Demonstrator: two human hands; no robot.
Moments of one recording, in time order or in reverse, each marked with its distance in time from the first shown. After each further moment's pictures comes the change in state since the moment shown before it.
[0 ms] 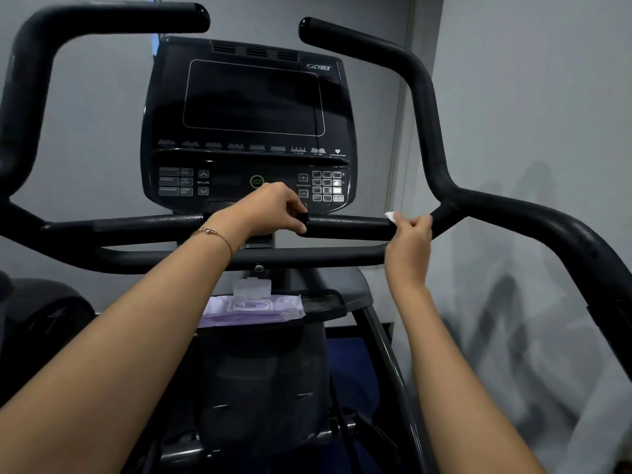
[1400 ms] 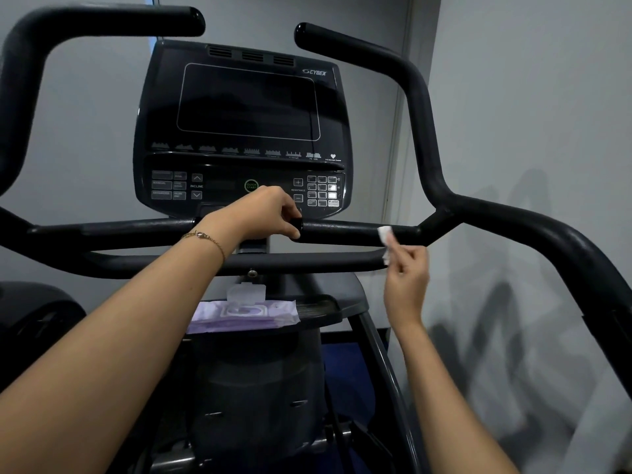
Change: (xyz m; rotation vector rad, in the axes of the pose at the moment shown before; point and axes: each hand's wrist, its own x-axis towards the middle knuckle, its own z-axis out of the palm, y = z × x) left_hand 0.003 0.005 -0.001 0.092 -0.023 0.016; right_hand -0.033 0.021 0.001 0.431 0.091 -0.050
